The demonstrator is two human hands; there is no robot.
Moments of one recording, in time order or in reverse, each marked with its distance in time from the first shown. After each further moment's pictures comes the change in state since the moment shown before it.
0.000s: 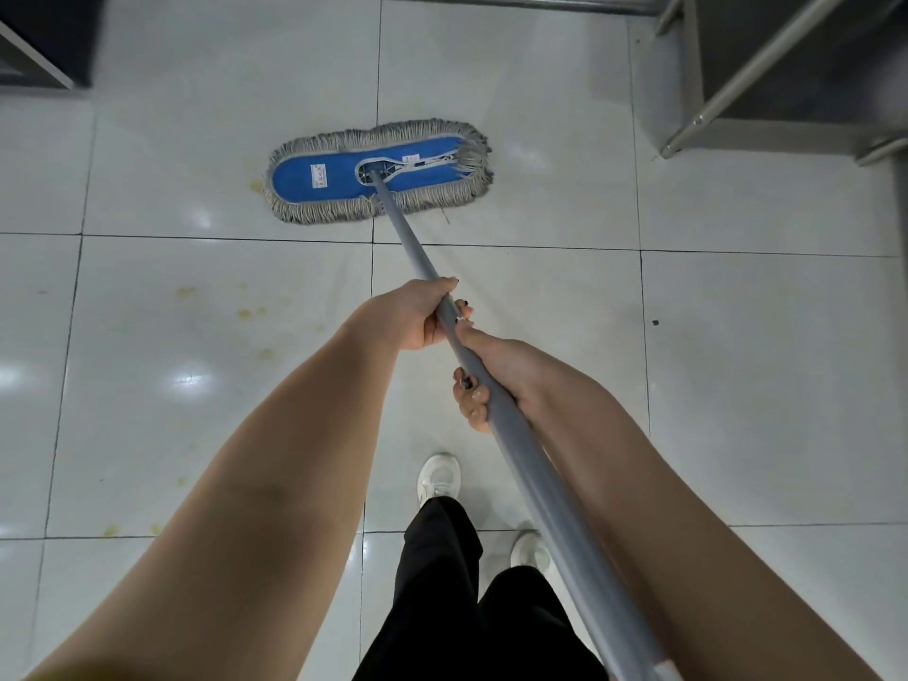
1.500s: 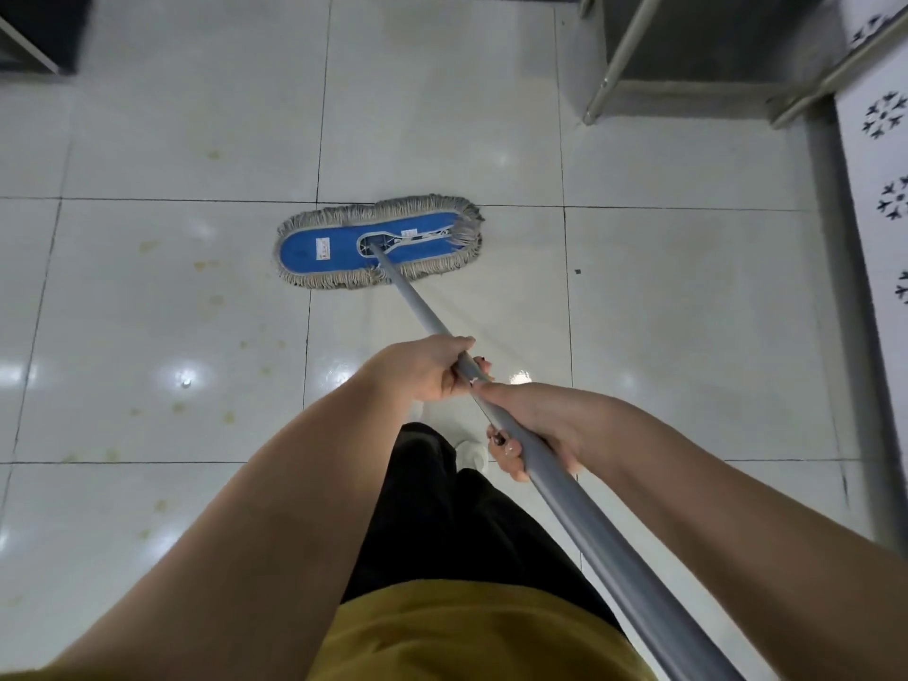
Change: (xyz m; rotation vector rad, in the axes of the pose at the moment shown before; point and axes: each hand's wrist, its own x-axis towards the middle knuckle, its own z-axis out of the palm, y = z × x) left_hand -0.103 -0.267 0.214 0.105 -0.024 -0.194; right_hand -0.137 0.212 -0.250 -0.250 0.037 0.183
